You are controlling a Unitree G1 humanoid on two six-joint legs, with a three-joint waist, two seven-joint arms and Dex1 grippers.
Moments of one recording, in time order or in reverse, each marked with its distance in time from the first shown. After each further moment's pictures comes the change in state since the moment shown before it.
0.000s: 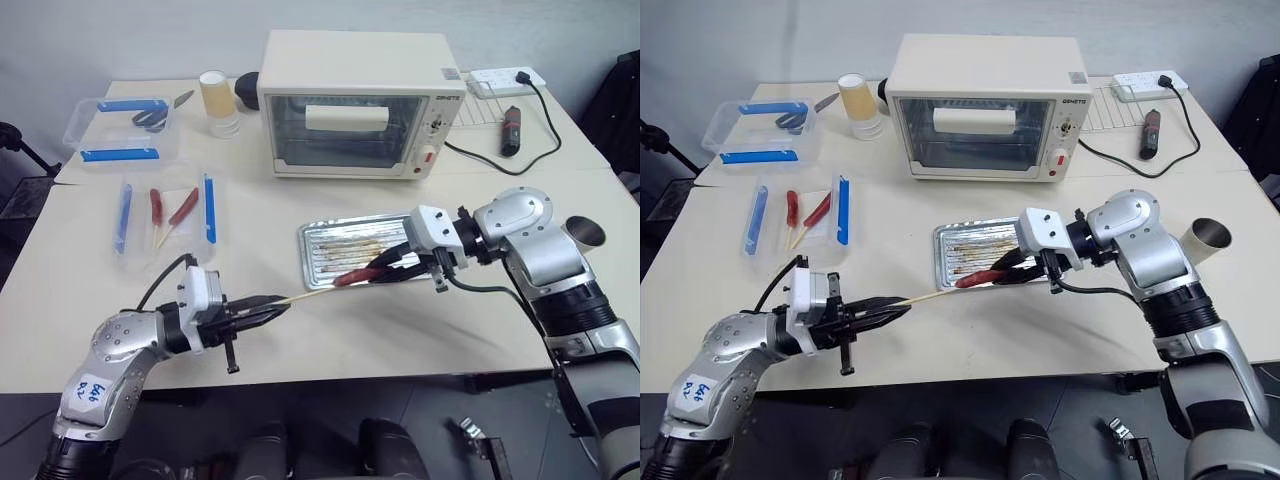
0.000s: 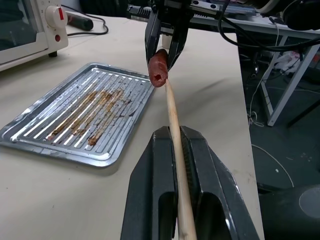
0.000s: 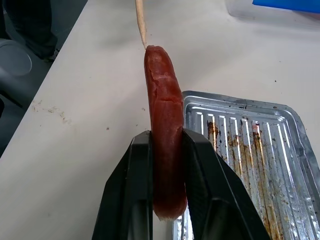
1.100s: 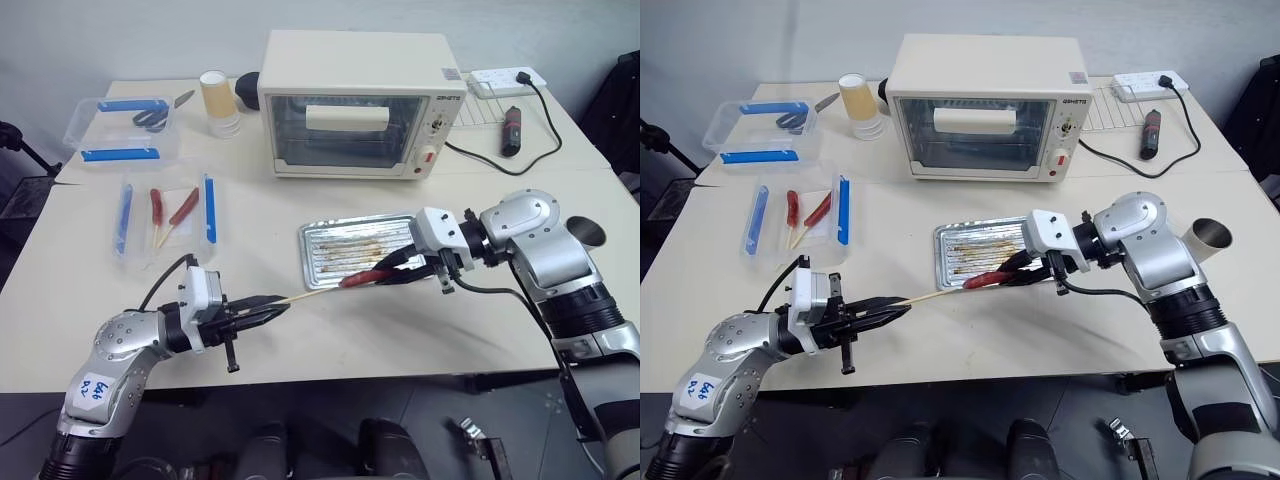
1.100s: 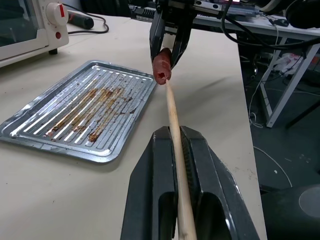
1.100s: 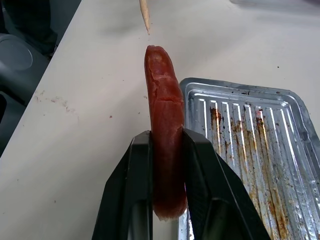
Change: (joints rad) left arm -0.001 -0.004 -0.005 0.036 0.002 -0.021 -0.014; right arm 0.012 -0.022 0.004 0.020 0.000 -0.011 0.001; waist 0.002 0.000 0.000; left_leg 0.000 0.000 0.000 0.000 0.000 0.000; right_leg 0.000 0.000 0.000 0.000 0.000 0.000
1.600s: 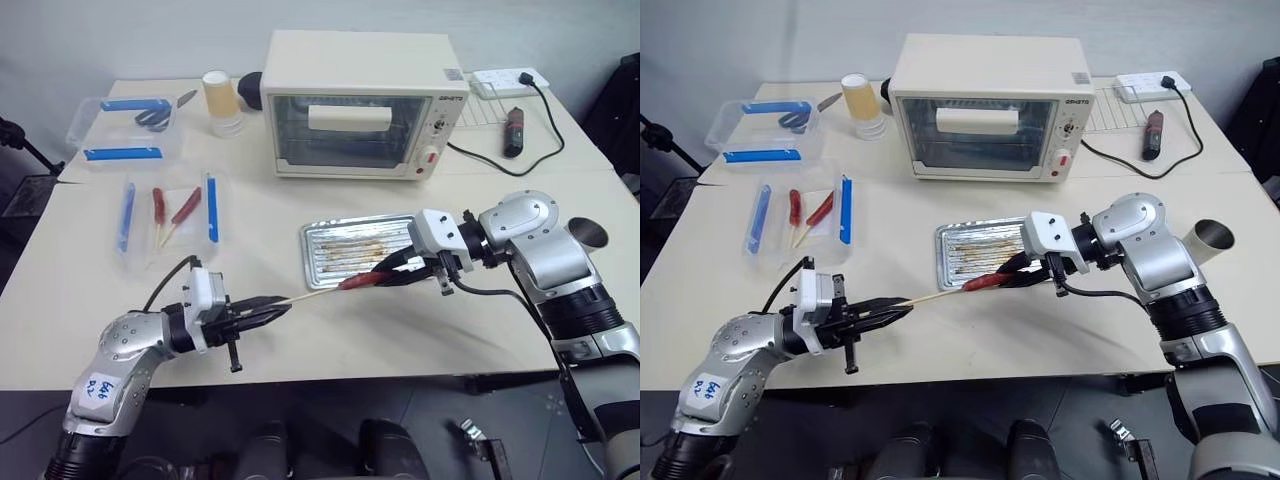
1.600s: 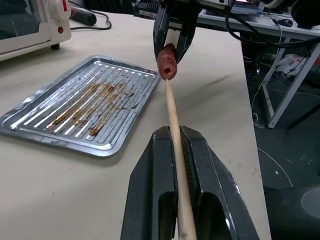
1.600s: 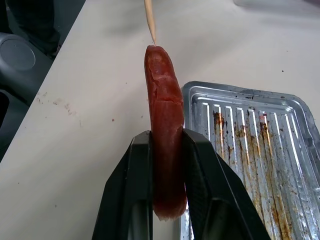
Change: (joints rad) left arm -0.010 -0.018 -0.022 0.033 0.025 -0.011 0.001; right arm 0.005 0.000 0.001 -0.022 0.000 0.005 0.000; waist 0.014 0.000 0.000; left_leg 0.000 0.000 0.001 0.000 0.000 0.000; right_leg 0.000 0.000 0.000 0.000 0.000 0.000
